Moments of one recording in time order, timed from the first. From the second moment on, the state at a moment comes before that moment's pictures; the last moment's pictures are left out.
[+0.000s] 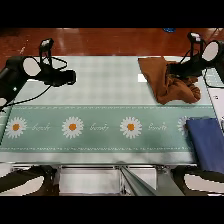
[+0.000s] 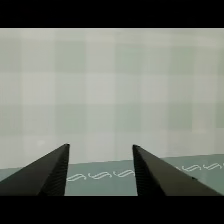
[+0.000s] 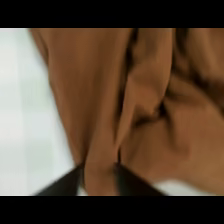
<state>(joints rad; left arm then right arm) -0.21 -1.32 1.21 1.41 -0.93 -1.76 0.03 -1.43 1.43 -1.57 1.04 1.69</state>
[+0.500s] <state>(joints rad) -0.21 -1.38 1.21 1.42 -0.88 -1.73 -0.09 -1.60 1.45 -1.71 0.72 1.80</state>
